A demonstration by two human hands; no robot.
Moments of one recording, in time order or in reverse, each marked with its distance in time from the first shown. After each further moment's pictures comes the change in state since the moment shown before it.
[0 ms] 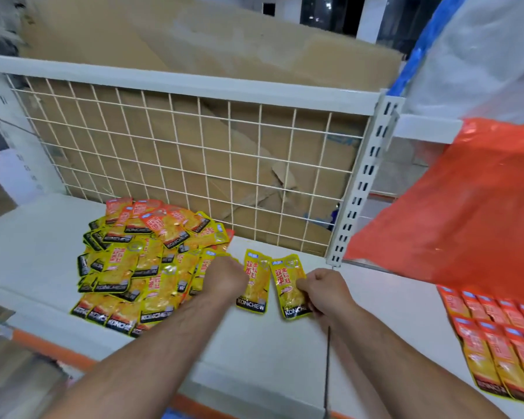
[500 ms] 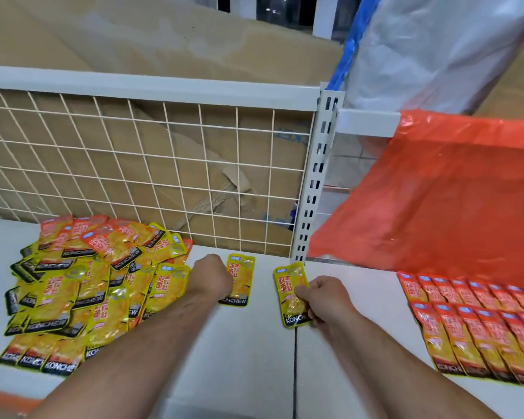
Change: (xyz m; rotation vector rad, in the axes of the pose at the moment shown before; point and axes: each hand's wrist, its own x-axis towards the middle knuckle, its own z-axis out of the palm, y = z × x) left_hand 0.029 0.033 0.057 0.359 0.021 0.119; right_hand 0.012 0.048 -0.059 0.115 0.091 0.120
